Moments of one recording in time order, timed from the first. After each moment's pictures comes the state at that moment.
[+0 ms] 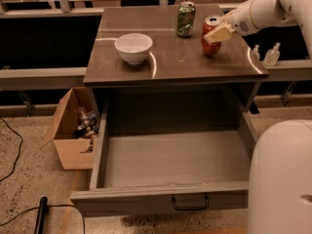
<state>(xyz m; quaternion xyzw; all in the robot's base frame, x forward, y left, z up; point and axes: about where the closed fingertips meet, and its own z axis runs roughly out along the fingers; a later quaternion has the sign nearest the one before) 0.805 -0.211 0.923 -0.46 0.76 0.08 0.47</state>
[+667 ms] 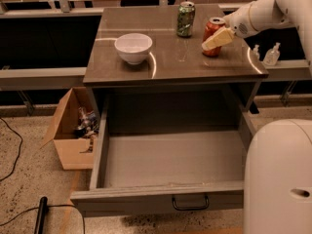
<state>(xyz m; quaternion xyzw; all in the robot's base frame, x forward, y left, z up) 0.811 -0.218 0.907 -0.44 0.77 0.08 0.45</state>
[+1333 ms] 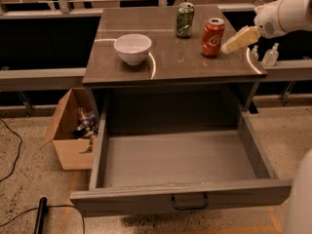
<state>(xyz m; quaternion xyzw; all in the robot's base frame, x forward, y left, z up) 0.769 -0.267 0.936 -0.41 0.77 0.06 0.48</state>
